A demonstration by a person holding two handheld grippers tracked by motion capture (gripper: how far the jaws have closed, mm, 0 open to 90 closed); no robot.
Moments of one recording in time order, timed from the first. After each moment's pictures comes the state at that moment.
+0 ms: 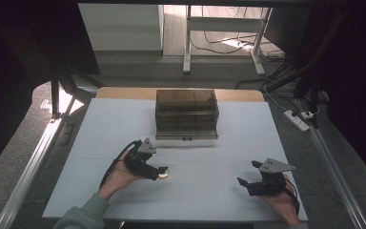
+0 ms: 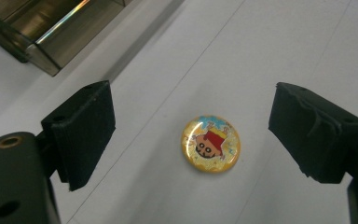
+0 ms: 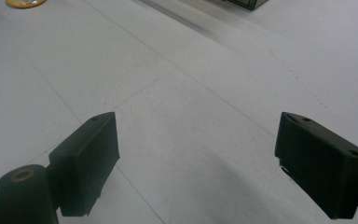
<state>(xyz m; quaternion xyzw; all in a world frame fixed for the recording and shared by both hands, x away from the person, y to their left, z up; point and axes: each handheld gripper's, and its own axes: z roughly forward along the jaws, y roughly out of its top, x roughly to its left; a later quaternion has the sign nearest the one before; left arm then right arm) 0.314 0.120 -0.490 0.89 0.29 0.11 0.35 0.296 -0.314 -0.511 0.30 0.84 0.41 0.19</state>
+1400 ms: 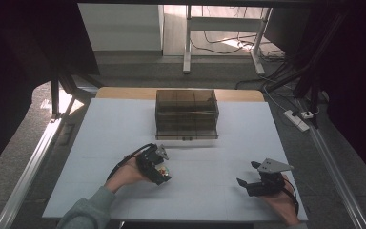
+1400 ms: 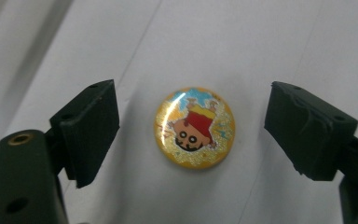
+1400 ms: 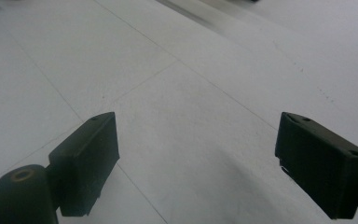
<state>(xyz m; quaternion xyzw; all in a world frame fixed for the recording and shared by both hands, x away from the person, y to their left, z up) 0.333 0.093 -0.512 0.95 0.21 0.04 0.23 0.297 -0.312 -0.514 0.31 0.84 0.40 0.19</state>
